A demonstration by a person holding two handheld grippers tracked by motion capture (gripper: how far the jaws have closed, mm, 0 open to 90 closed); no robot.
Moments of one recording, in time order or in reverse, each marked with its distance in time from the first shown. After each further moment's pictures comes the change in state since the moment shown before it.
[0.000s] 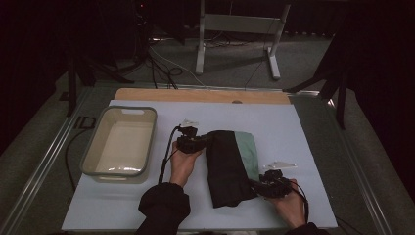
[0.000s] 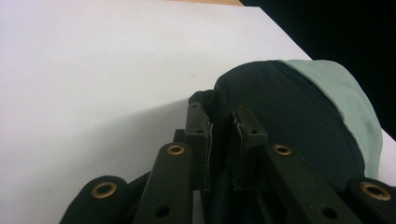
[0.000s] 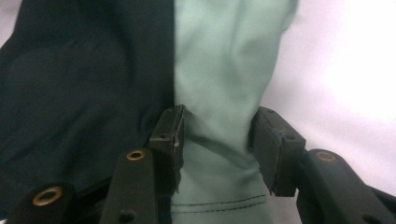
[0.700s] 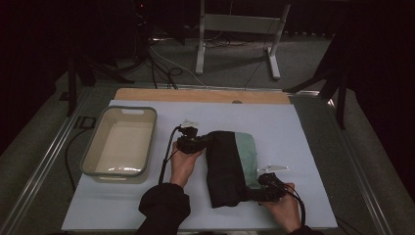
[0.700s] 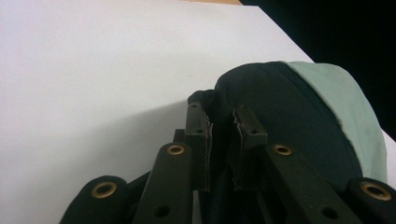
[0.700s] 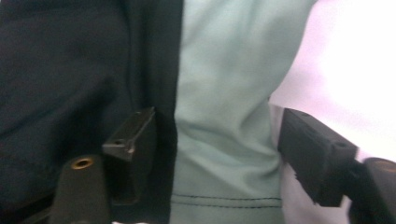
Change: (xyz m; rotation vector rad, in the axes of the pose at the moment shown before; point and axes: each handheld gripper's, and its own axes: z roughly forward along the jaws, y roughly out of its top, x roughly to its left) left arm -0.001 -0.001 0.000 0.005 -0.004 0.001; right arm 0.016 -0.004 0.007 0.064 -0.034 -0.001
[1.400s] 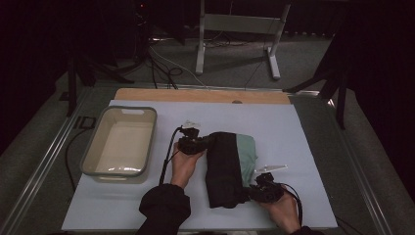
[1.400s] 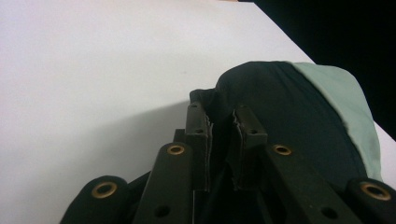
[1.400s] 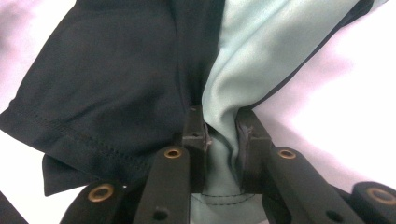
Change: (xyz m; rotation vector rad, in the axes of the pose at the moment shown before) left arm -0.004 -0.002 0.000 0.006 -0.009 0.010; right arm 0.004 0.003 -0.003 0.051 0.159 0.018
